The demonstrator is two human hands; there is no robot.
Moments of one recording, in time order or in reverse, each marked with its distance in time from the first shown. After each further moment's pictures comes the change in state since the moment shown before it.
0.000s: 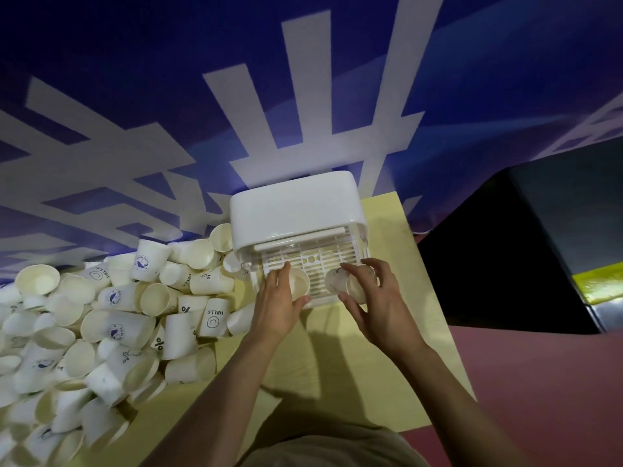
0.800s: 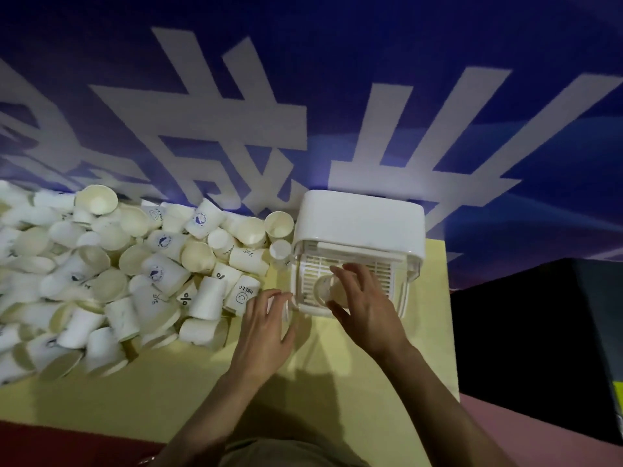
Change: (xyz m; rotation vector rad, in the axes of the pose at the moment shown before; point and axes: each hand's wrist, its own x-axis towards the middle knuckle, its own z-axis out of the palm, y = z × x) left_hand -0.094 -0.061 -0.025 -0.137 0.354 0.062; right_hand 0.045 -0.076 0.041 -0.377 -0.252 -0.355
